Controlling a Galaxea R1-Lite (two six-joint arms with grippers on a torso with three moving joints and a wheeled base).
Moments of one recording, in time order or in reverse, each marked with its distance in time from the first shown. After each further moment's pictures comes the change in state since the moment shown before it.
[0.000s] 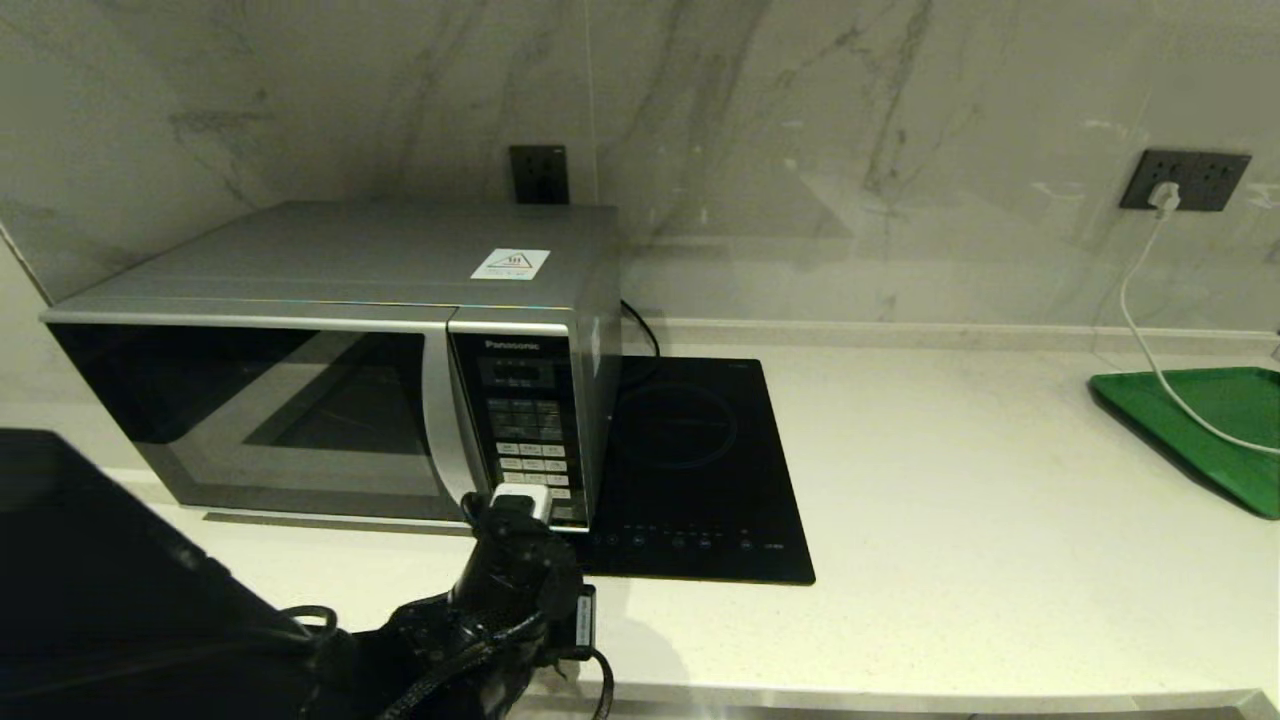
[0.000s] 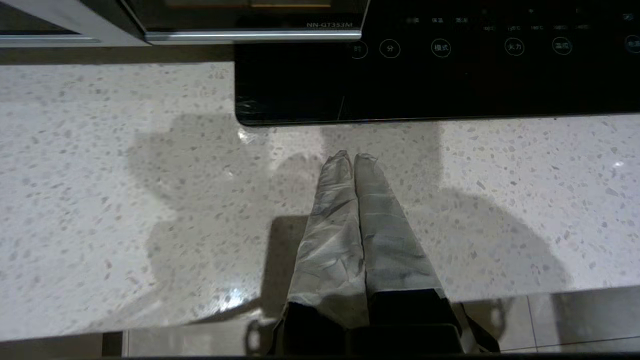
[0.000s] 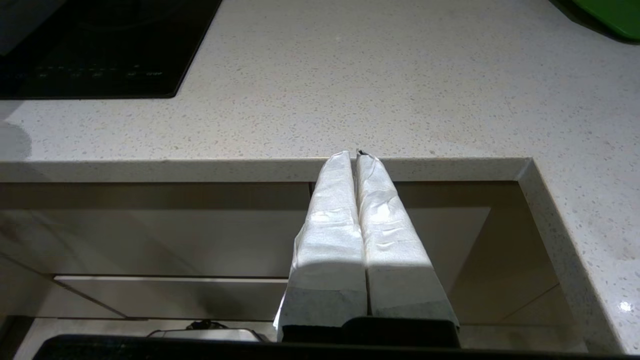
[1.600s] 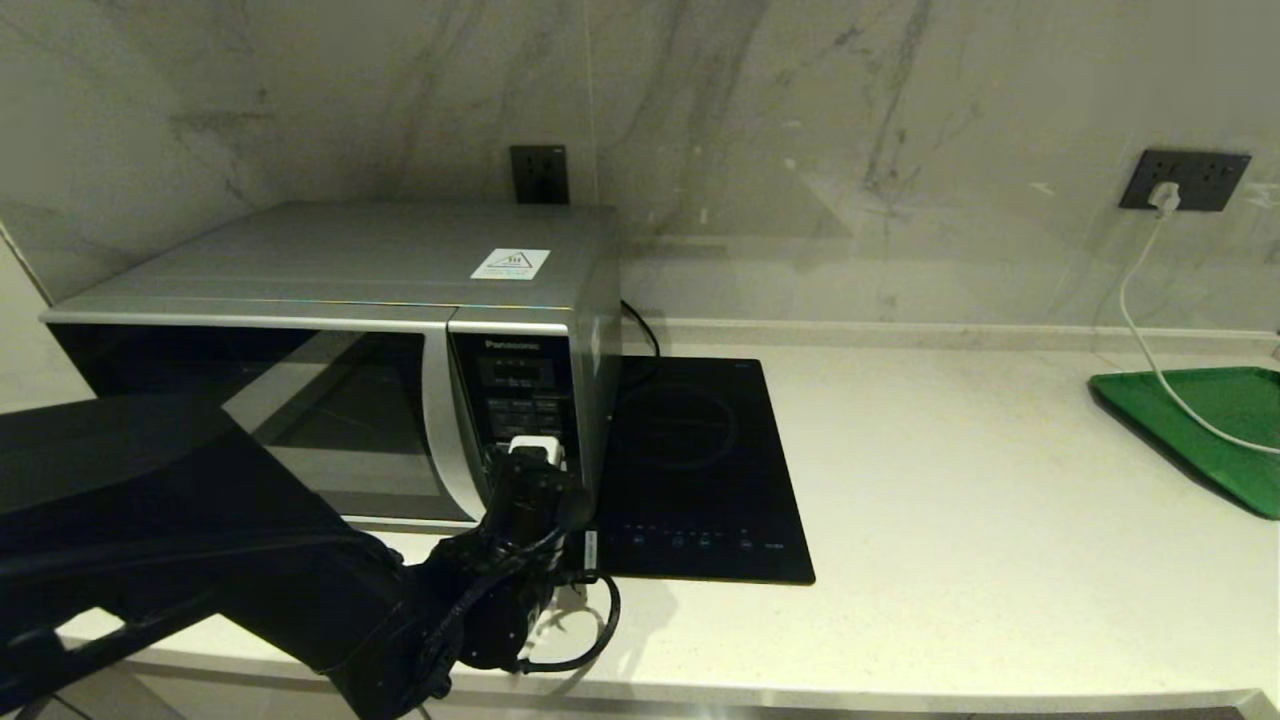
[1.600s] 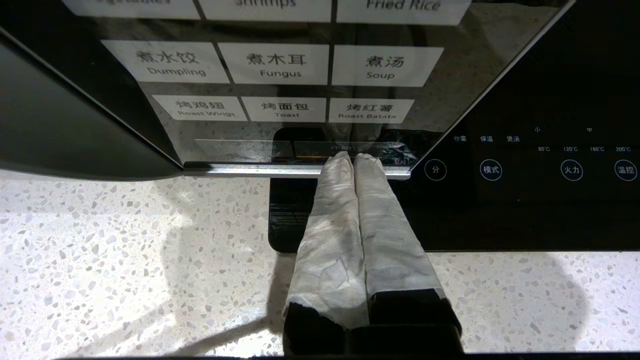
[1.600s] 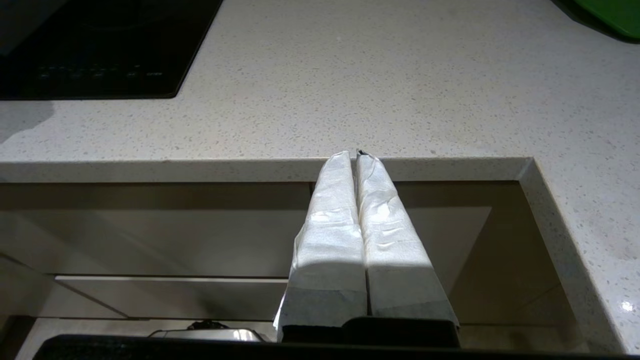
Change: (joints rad) left arm 0.125 0.135 -0.167 -0.065 0.001 0.110; right arm 0.000 0.000 0.000 -0.001 0.000 0.000
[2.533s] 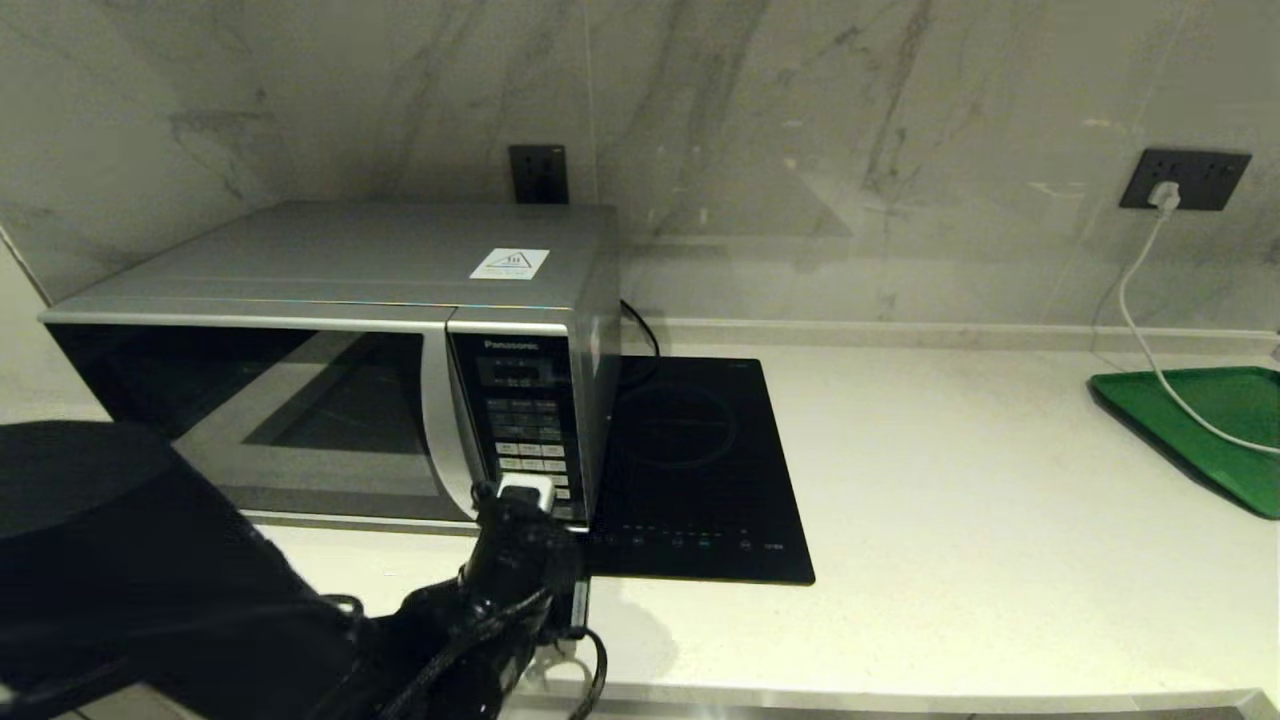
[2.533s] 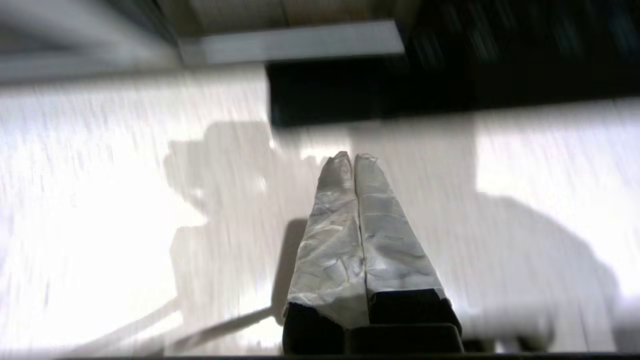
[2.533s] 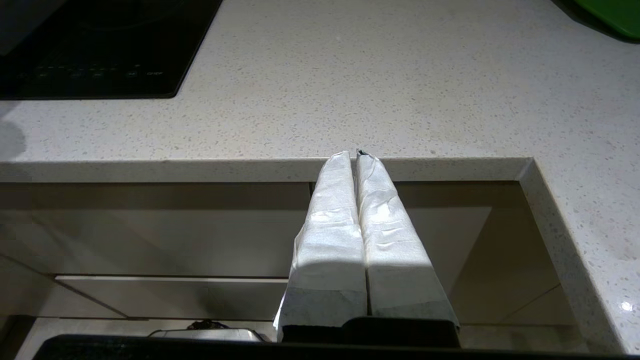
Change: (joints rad) left arm -0.089 -0.088 0.172 0.002 0.027 -0.012; right arm 0.000 0.000 0.000 0.000 0.000 0.000
